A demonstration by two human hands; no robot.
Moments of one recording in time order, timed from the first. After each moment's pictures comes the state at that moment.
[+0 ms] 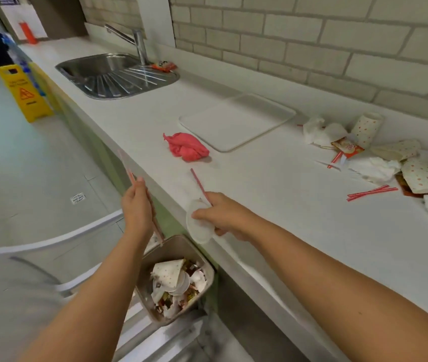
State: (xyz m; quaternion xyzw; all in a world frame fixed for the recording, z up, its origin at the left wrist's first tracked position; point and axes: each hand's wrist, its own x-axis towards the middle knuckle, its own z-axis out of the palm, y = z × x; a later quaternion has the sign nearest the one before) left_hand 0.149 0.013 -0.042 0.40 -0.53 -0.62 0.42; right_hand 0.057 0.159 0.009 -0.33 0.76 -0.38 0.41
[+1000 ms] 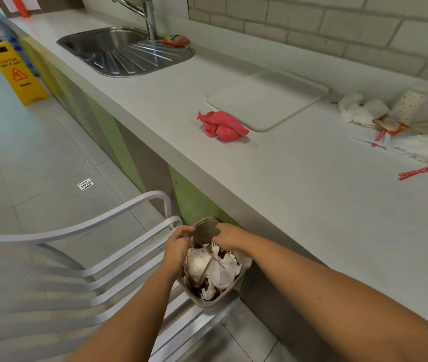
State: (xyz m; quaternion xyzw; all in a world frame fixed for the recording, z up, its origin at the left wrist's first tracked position) left_hand 0.225 -0.009 -0.171 0.47 -0.54 -0.68 0.14; right_hand 0.131 0.088 -0.091 -0.27 0.84 -0.17 0.44
